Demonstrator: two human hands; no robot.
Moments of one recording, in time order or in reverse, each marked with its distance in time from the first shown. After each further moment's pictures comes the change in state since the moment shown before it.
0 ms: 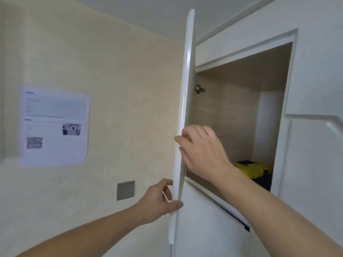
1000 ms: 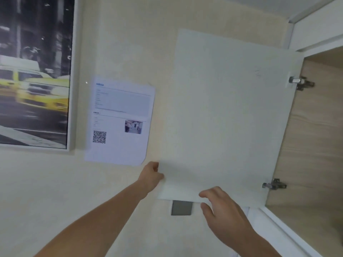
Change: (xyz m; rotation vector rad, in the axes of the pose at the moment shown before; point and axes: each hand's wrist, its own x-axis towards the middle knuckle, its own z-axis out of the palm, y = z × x) left_hand 0.086 -0.134 -0.209 -0.114 0.640 -0.372; right_hand 0.023 -0.102 0.212 0.746 -0.428 0.263
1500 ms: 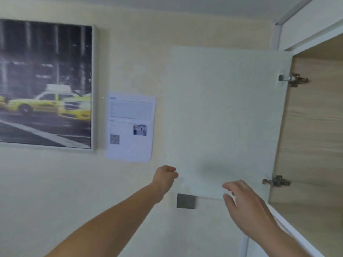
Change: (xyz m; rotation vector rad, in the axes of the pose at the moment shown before) left_hand -0.100 0.046 0.053 -0.024 0.038 -0.091; right_hand -0.051 0.063 -0.057 0.027 0.086 0.001
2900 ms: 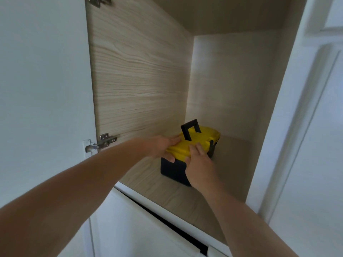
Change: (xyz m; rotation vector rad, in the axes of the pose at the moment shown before) left_hand 0.016 0.098 0.473 0.845 -1.294 1.119; right_hand -0.081 0.251 -0.099 -0.424 0.132 0.940
